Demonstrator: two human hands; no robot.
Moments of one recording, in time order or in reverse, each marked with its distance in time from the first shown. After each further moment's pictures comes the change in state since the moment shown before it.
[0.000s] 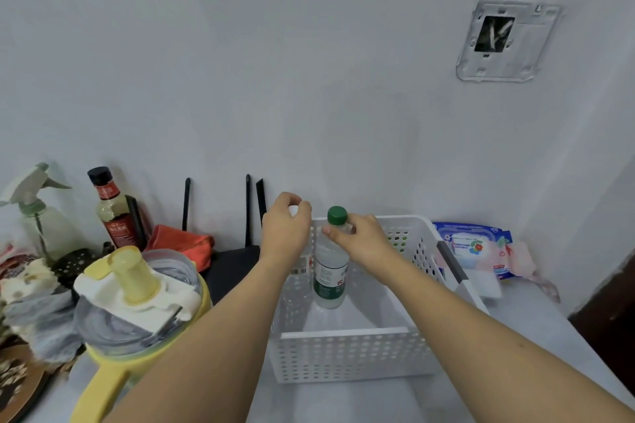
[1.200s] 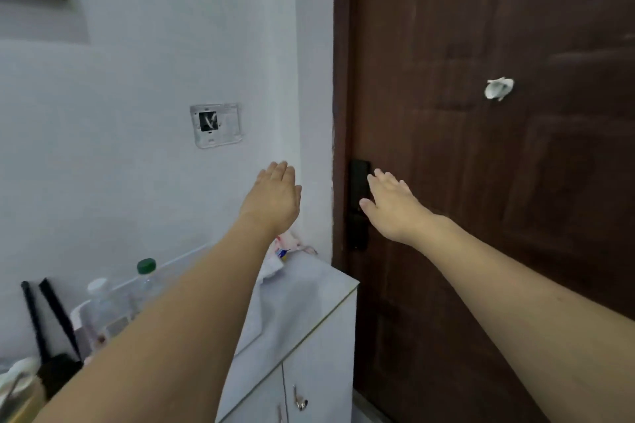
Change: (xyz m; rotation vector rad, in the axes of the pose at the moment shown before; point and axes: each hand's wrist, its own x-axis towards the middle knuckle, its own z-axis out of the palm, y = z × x) left_hand -0.191 0.260 0.039 0.518 -0.515 1.176; right_hand -0.366 -0.055 -0.246 -0.825 0.561 0.406
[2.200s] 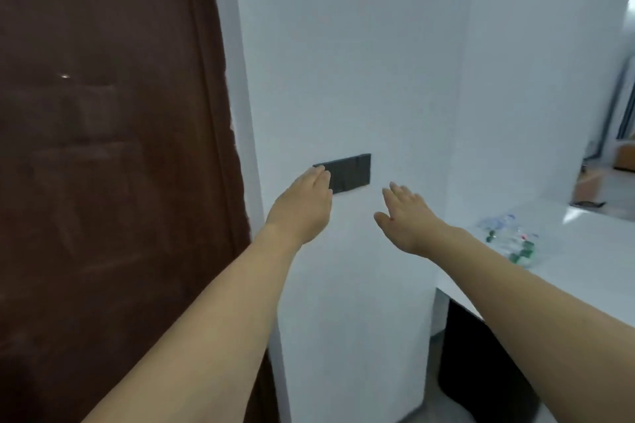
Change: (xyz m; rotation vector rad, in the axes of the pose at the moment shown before) left_hand -0.150 0.630 -0.094 -0.780 0.048 1.186; right_hand -0.548 0.254 -0.189 -0.345 0.232 1.222
